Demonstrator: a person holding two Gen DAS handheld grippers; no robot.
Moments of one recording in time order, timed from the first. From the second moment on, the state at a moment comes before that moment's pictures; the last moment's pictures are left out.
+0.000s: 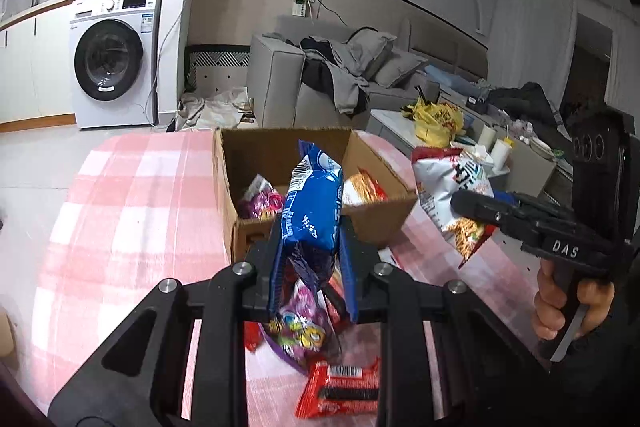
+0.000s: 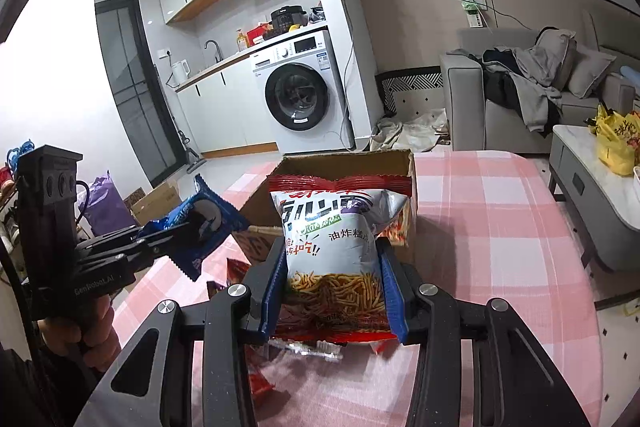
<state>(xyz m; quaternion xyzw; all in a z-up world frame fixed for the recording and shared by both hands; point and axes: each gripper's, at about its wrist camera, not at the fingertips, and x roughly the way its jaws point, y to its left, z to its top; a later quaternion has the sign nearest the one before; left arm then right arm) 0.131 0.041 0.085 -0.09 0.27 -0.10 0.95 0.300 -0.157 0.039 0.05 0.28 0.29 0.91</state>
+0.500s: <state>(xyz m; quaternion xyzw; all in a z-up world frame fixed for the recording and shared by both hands) 0.183 0.056 0.105 -0.09 0.26 -0.08 0.96 0.339 -0.140 0.062 0.05 0.28 0.29 0.92</state>
